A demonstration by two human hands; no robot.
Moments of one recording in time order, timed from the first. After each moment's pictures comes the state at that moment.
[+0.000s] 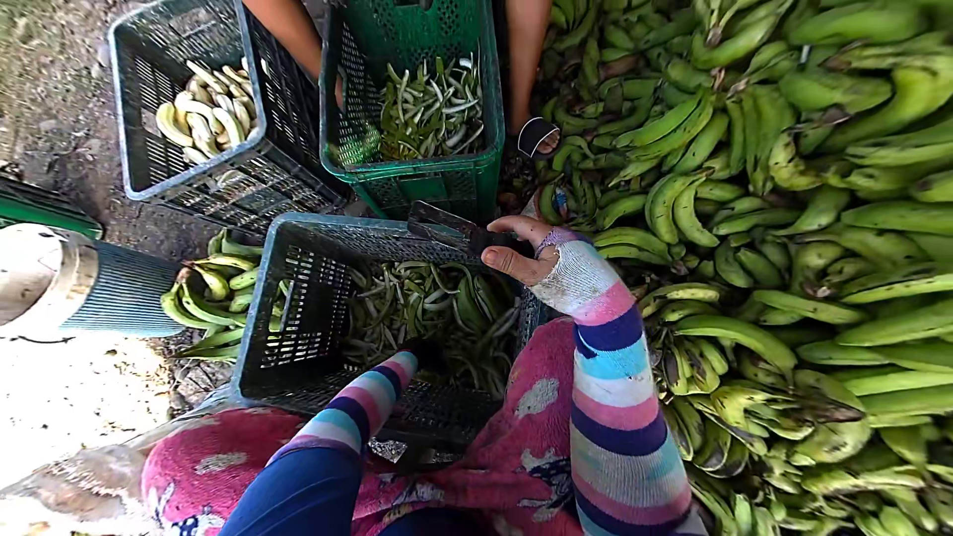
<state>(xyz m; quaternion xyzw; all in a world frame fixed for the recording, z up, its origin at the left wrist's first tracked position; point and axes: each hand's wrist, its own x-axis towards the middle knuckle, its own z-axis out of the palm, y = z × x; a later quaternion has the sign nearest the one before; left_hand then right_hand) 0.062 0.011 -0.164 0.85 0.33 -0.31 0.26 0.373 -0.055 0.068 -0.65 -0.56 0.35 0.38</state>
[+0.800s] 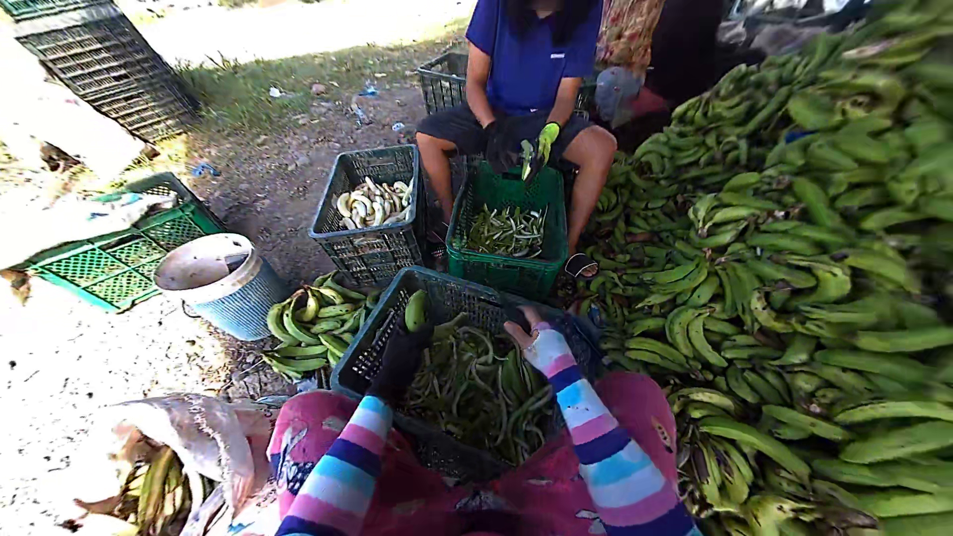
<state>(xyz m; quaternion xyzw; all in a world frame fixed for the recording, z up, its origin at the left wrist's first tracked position) -0.005 0.015 -0.006 0.47 0.50 0.49 0.54 0.257 -0.036 0.033 -0.69 -0.58 0.33 0.27</state>
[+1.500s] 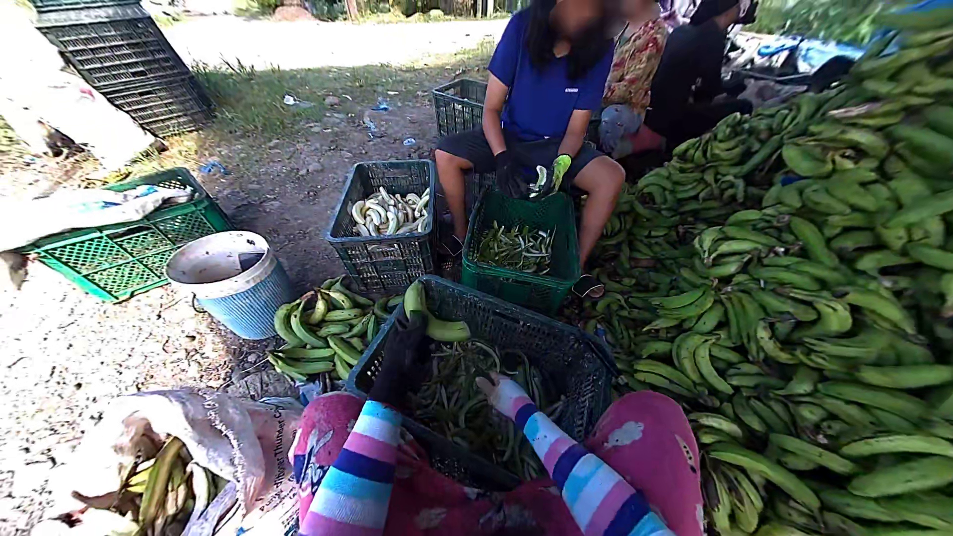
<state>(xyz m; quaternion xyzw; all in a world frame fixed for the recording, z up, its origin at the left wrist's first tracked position) -0.038 0.024 0.023 0.52 0.39 0.58 0.50 0.169 -0.029 -0.060 -0.70 -0.54 0.46 0.06</state>
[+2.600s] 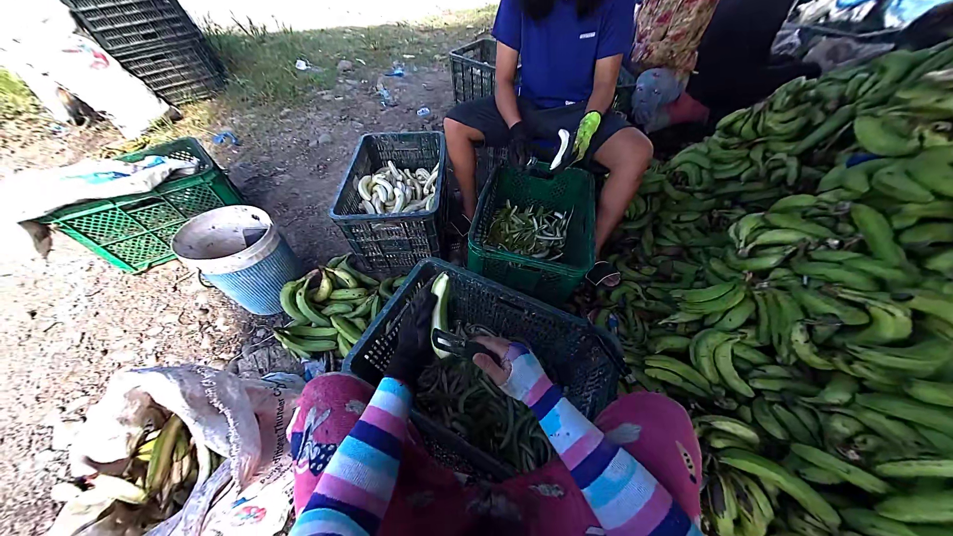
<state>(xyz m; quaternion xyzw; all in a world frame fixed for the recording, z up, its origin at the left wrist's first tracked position) -0.007 0.032 0.007 0.57 0.52 0.49 0.41 0.195 -0.033 0.005 -0.49 -0.74 0.36 0.28</state>
